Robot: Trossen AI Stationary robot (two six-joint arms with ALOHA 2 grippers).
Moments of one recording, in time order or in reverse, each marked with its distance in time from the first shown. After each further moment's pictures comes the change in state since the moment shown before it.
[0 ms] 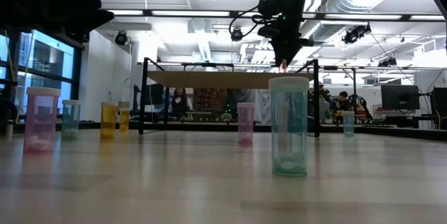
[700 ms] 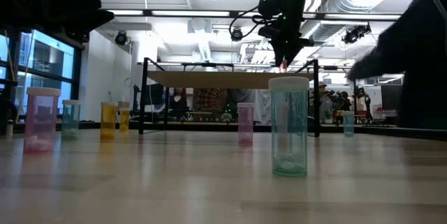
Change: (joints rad) left arm 0.000 0.000 0.000 0.000 0.000 0.000; right arm 0.001 0.000 0.000 -0.010 -0.006 -0.001
